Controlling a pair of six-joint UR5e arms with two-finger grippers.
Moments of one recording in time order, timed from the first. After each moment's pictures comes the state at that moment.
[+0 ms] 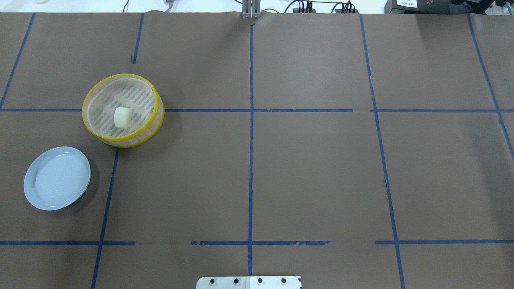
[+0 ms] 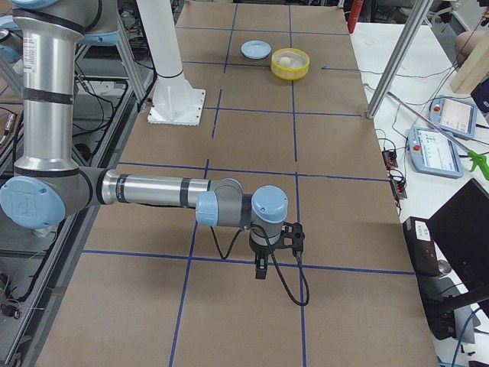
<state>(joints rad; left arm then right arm) -1.68 -1.43 -1.73 -1.65 -2.34 0.11 1.57 -1.68 1.65 -1.57 2.29 0.01</state>
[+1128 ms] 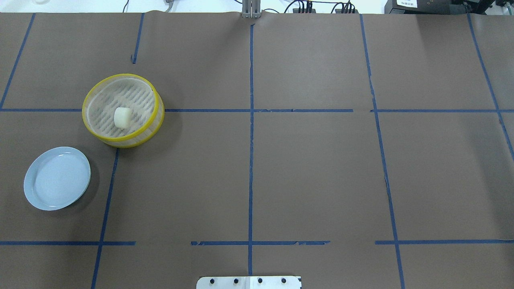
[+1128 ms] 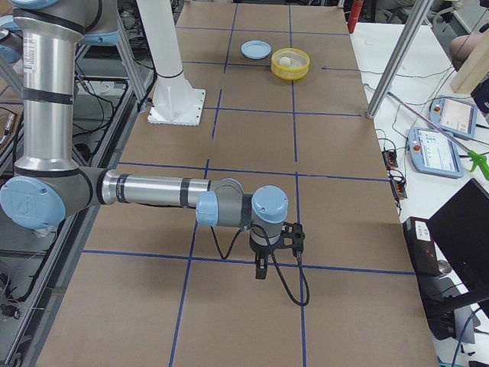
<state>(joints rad) -1.53 -1.45 -1.76 -1.66 -2.35 0.11 1.57 -1.68 1.65 -1.57 2.29 0.01</state>
